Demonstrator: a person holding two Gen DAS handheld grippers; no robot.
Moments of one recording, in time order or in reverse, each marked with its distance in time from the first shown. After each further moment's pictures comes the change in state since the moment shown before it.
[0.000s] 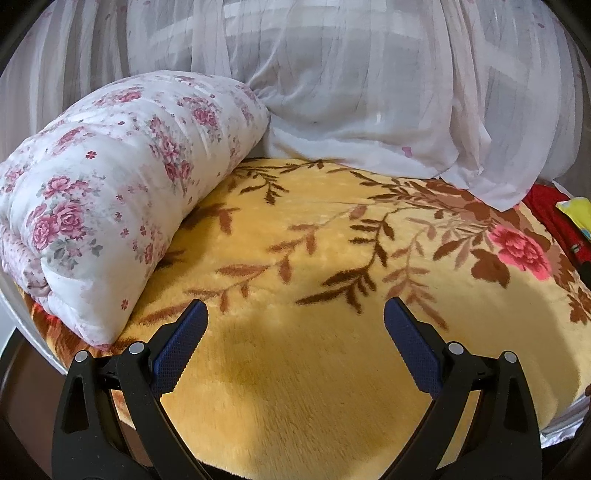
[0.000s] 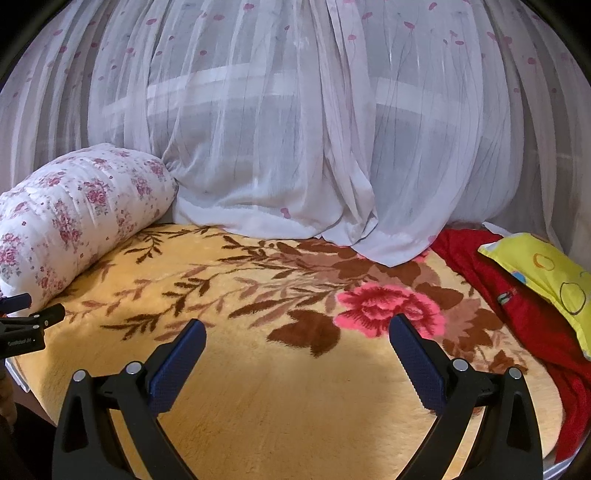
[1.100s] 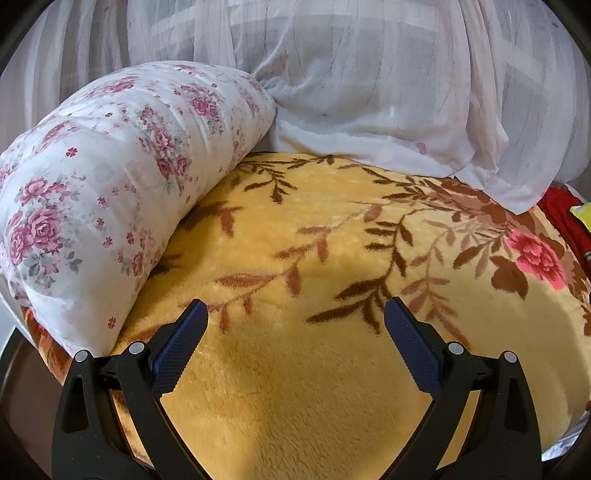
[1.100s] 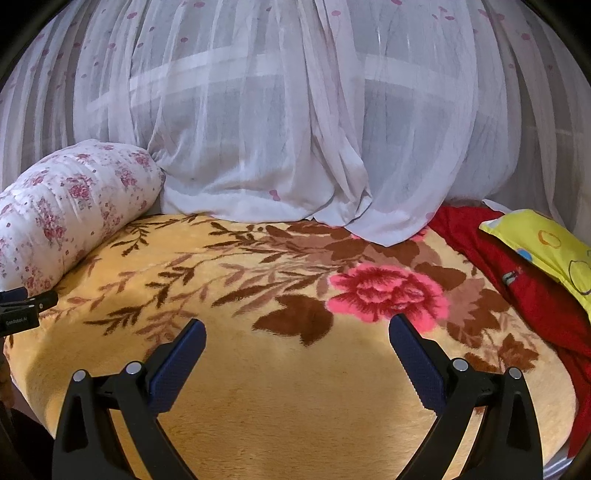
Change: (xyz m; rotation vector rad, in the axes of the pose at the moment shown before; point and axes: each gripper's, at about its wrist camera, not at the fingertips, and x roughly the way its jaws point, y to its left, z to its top) left arm 0.033 0.007 0.010 -0.012 0.019 0.022; right arm 0.030 -0.020 -0.010 0.045 0.054 -0.003
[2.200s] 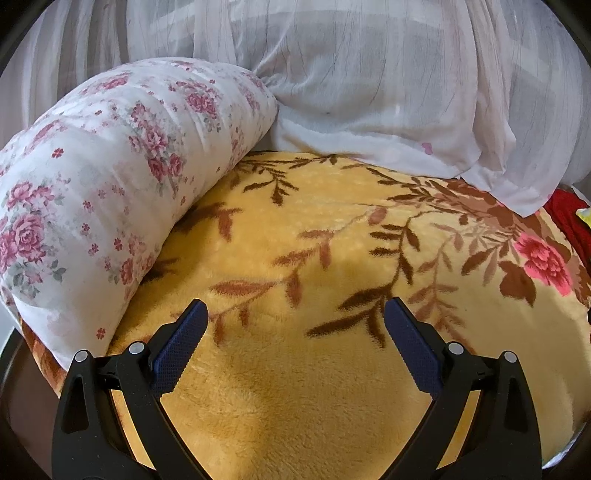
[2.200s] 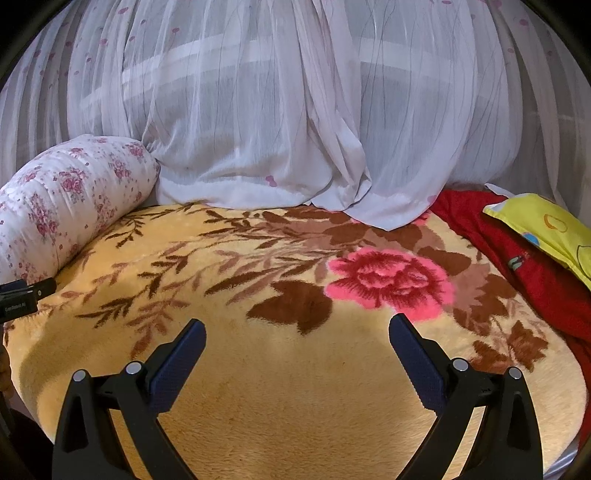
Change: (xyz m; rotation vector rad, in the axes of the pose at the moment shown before) left arm 0.015 0.000 0.007 -0.009 0.009 0.002; right arm 0.018 -0.005 -0.011 0.015 0.040 0.002
